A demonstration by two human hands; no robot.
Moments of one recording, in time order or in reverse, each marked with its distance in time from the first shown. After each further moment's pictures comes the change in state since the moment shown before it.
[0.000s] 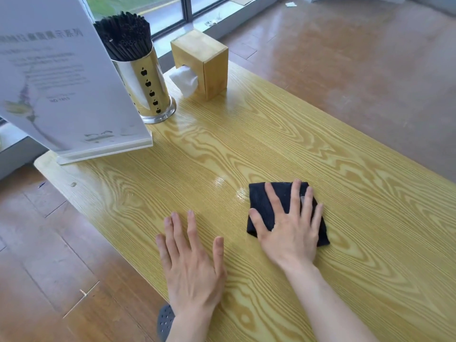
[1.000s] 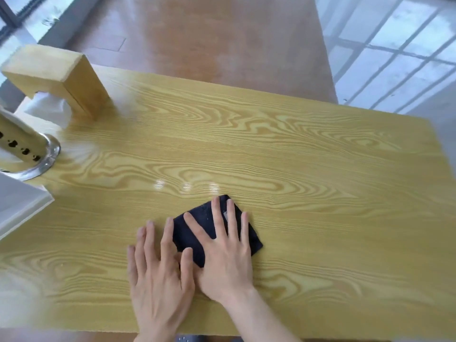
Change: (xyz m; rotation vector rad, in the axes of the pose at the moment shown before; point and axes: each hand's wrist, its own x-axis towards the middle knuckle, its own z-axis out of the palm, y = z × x) left_hand 0.037 -0.024 -0.030 -0.086 -0.247 0.499; right_hand -0.079 -0.079 -0.003 0.110 -0.028 0.168
